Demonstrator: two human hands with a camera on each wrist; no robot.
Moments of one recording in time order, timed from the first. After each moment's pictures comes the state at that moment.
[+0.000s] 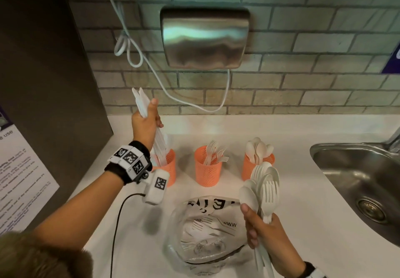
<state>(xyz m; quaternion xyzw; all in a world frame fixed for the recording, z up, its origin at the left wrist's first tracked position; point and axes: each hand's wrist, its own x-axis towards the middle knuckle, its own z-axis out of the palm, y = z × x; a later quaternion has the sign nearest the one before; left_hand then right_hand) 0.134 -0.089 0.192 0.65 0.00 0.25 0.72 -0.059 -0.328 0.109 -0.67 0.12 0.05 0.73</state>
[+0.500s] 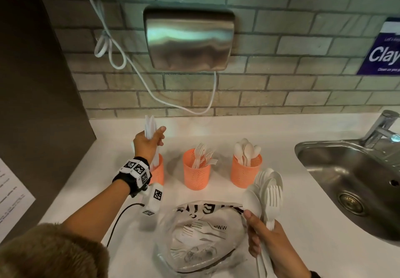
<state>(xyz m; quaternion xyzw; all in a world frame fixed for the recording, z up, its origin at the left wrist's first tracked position) 0.163 -0.104 0.128 0.73 0.05 0.17 0.66 -0.066 -0.343 0.111 -0.62 0.17 0.03 0.77</state>
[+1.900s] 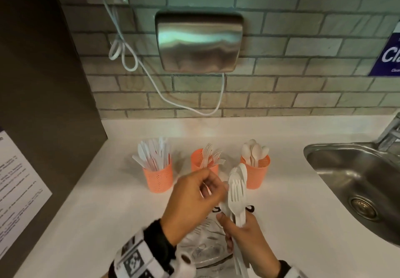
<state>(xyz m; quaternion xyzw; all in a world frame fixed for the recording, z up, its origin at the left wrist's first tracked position) -0.019 -0.160 0.168 0.81 -0.20 0.07 0.54 -0.057 -0.296 0.106 -0.71 0.07 0.03 0.70</state>
